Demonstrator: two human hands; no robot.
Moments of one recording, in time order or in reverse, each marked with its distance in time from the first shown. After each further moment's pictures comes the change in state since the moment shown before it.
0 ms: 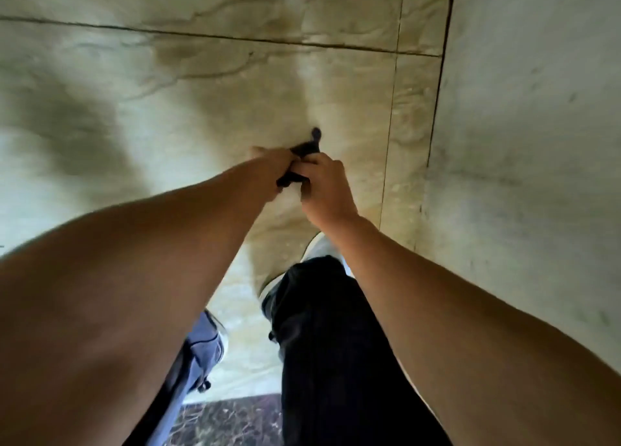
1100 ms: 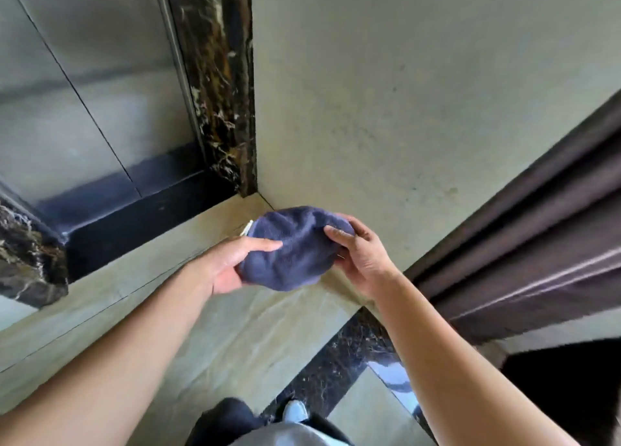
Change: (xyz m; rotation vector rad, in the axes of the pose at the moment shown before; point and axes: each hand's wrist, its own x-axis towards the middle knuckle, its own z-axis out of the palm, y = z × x) left_hand -0.857 -0.312 -0.284 0.414 -0.800 0.575; right_hand -0.813 -0.507 -0.213 1.560 0.832 0.031
